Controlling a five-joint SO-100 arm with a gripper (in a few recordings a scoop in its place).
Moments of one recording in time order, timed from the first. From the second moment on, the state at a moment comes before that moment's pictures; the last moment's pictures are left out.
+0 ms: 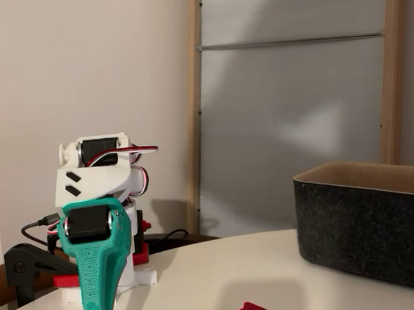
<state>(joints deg) 50.4 188.9 179.5 56.6 80.2</state>
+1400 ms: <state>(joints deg) 51.2 188.7 174.0 46.4 82.1</state>
